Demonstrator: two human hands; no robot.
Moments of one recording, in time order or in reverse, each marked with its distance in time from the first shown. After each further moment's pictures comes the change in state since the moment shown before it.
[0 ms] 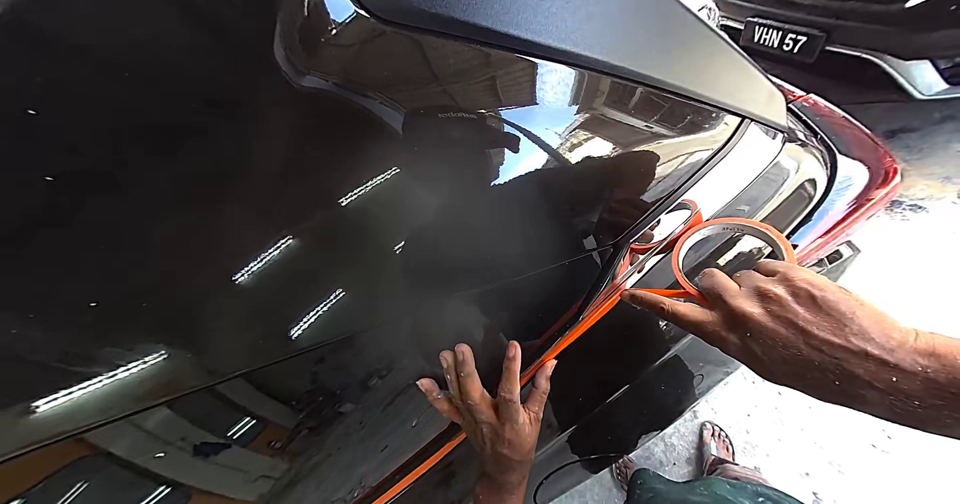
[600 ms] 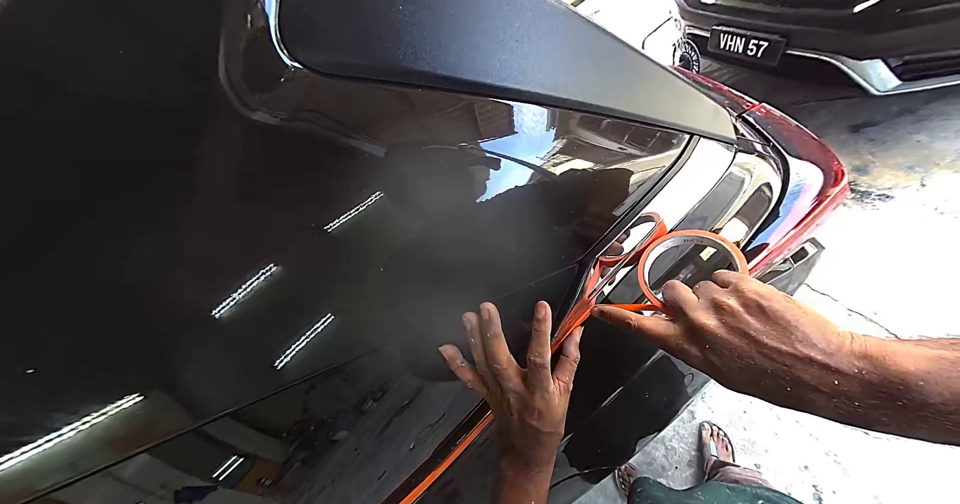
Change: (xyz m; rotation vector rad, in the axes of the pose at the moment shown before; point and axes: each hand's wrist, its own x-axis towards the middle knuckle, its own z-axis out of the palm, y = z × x) left_hand 0.054 0.056 0.028 -0.105 0.036 0.019; right_hand 0.002 0.000 0.000 -0.006 0.026 -0.004
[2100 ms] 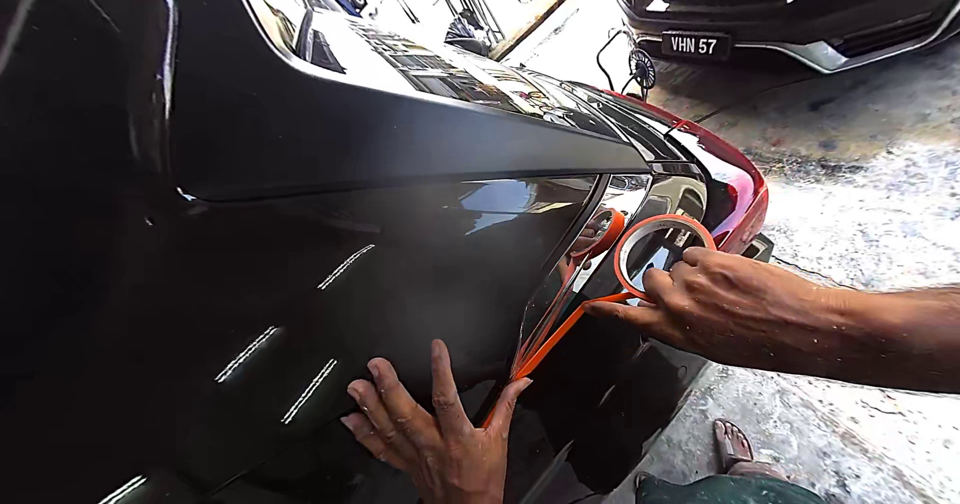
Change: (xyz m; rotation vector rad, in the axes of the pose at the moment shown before) left_hand 0.034 -0.012 -0.034 0.209 -0.188 0.017; right_hand -0.033 0.060 -0.012 0.005 0.006 -0.062
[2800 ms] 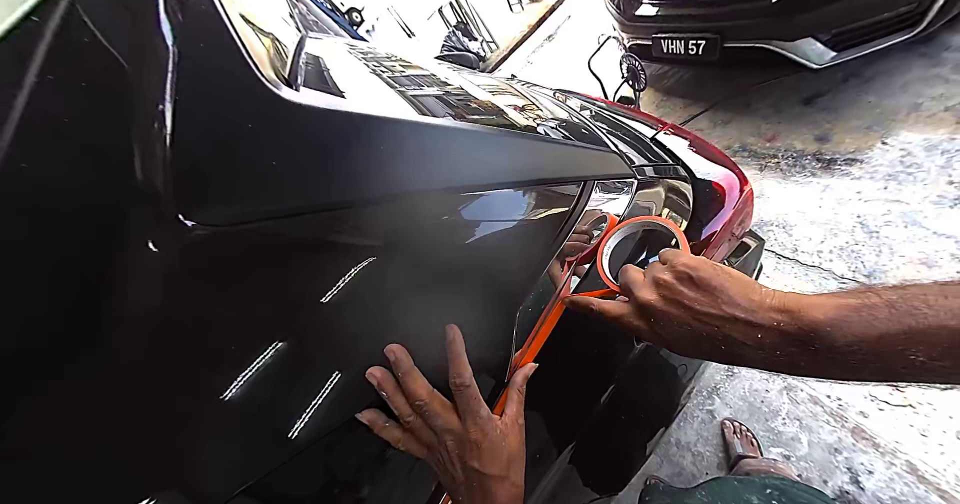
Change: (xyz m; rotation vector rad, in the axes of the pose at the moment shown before) left_hand 0.016 0.031 0.003 0.010 -0.018 -0.028; right_hand 0.011 -0.005 0.016 0.016 0.087 0.107
